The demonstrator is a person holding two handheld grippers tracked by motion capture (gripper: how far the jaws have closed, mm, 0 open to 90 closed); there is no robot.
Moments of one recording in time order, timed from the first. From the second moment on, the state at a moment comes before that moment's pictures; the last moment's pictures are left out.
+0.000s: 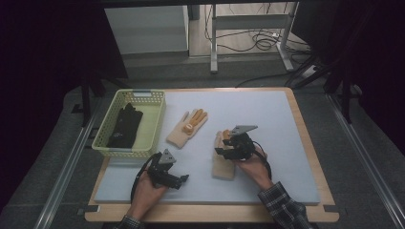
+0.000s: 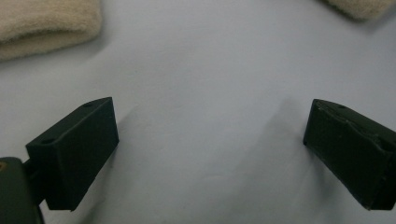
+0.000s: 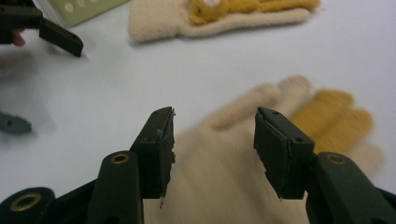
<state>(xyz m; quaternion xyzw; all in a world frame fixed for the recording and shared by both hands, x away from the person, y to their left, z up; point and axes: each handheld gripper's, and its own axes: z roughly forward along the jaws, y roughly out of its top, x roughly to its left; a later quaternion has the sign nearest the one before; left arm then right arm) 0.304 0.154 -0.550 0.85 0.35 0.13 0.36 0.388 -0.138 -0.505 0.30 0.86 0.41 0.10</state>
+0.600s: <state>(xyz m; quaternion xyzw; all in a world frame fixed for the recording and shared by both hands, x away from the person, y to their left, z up) 0.304 0.154 -0.550 0.85 0.35 0.13 0.36 0.418 -0.082 -0.503 0.29 0.87 0.39 0.10</state>
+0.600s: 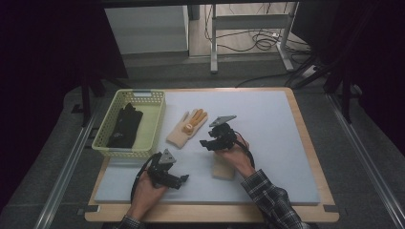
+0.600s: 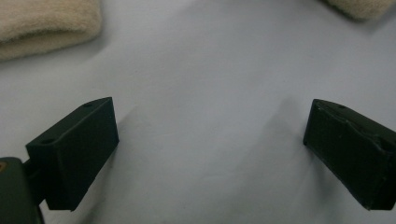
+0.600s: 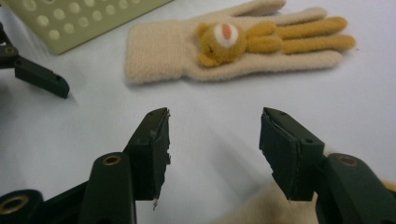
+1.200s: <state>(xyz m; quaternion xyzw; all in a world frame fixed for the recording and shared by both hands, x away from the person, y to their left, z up) 0.304 0.154 -0.550 0.86 0.35 0.13 0.36 0.450 -0.037 -0.505 0.29 0.87 0.37 0.11</state>
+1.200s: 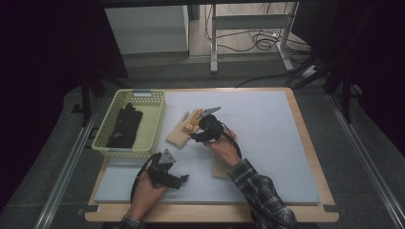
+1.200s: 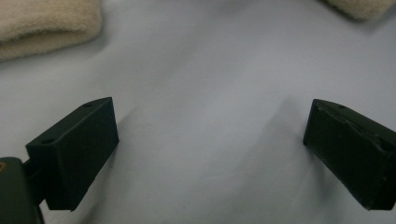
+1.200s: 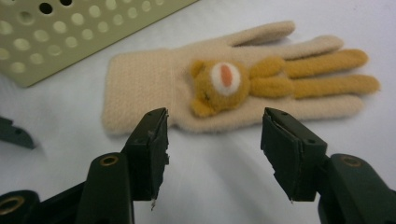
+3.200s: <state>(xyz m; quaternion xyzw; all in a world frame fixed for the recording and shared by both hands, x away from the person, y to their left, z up) 0.304 0.154 -0.550 0.86 0.35 0.13 0.36 0.439 -0.031 -0.463 0.23 0.89 0.37 0.14</state>
